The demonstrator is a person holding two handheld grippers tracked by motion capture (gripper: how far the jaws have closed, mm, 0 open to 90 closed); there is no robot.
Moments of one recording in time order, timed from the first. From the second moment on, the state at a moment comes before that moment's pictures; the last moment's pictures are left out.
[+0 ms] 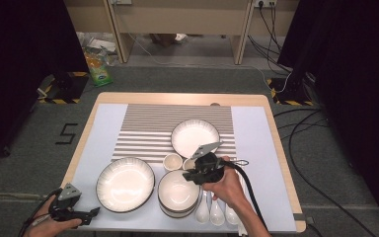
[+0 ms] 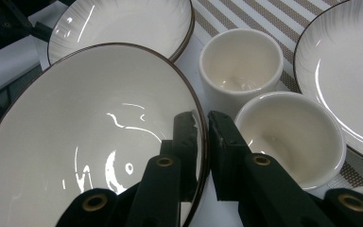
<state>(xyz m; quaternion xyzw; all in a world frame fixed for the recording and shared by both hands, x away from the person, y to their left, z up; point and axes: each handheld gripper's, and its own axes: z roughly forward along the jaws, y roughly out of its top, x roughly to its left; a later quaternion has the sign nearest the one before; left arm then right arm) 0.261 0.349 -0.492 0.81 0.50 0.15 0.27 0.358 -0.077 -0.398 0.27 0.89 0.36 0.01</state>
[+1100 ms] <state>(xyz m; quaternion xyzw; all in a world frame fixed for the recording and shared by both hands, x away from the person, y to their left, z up) 0.261 0.349 -0.492 0.81 0.49 0.15 0.27 0.363 -0.088 -0.368 0.28 0.87 0.40 0.00</state>
